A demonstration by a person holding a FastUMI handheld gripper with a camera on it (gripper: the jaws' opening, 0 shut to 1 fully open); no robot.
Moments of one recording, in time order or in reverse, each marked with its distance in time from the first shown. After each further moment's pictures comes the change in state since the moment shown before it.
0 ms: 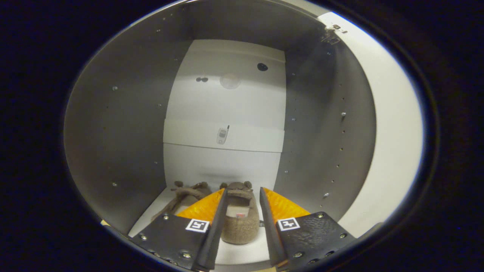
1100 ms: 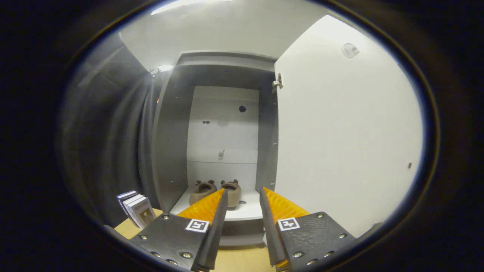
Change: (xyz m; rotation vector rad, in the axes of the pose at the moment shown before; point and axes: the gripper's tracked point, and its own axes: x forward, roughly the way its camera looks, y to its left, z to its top) arm -0.250 -0.080 0.055 0.059 -0.109 0.016
